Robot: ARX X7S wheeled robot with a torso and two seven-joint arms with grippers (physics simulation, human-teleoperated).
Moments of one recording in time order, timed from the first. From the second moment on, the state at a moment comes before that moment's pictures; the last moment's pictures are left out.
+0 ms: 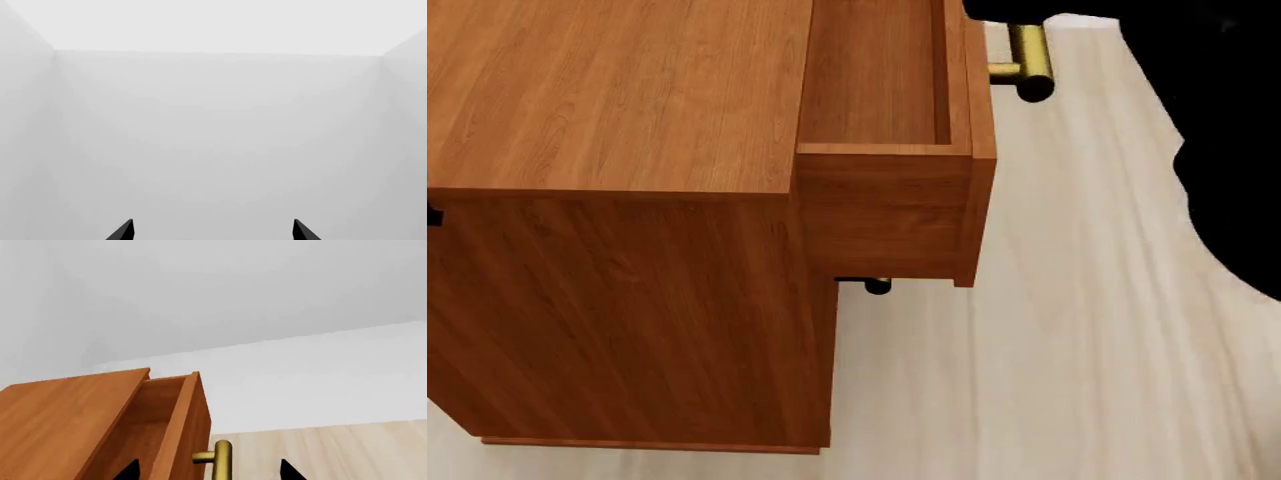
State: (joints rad) left arm -0.66 -0.58 0.20 0.88 -0.62 -0.46 -0.54; right arm 1.38 0.66 -0.37 -0.12 1.55 0.90 0.81
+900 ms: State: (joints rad) left arm -0.62 -0.58 0.21 0.86 -0.60 -0.41 -0.53; right arm 2.02 0.39 -0.83 0.65 1.23 1.19 0.32
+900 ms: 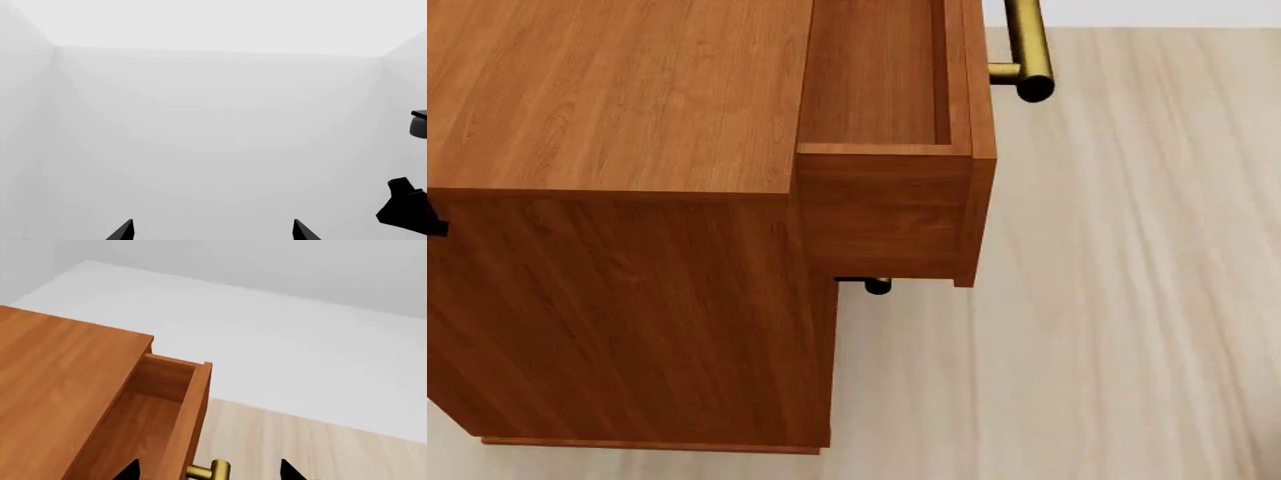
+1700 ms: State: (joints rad) left arm -0.62 -0.59 0.21 0.84 -0.60 -0.39 -0.53; right arm 2.13 0.07 -1.14 1.23 0.92 1.03 -0.19
